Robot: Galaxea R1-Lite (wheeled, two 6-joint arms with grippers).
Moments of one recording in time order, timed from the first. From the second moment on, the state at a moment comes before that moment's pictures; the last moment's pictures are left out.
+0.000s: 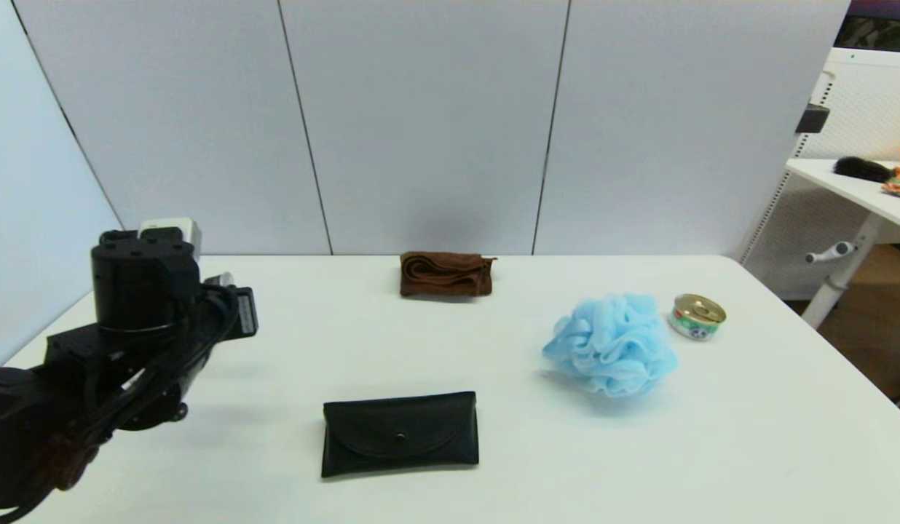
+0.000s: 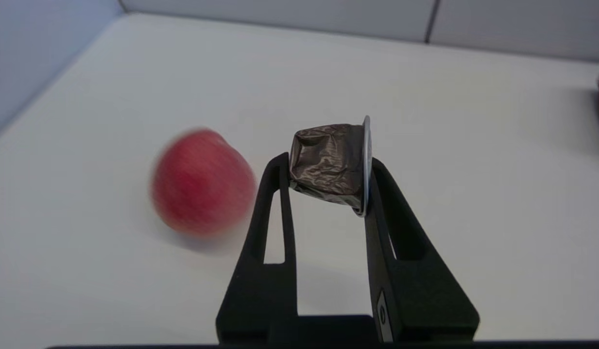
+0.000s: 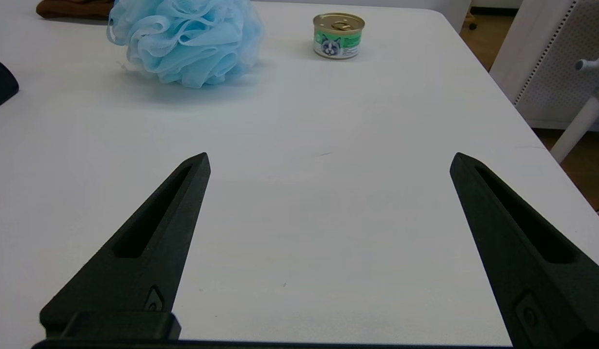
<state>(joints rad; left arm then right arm) -0.36 1.61 -0.59 -0.71 0.63 -0.11 0.00 0.00 -0.02 0.05 0.03 -0.04</state>
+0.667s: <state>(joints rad) -0.04 1.64 -0.83 -0.66 0.26 0.14 0.00 0.00 -0.02 0.06 0.03 -0.04</state>
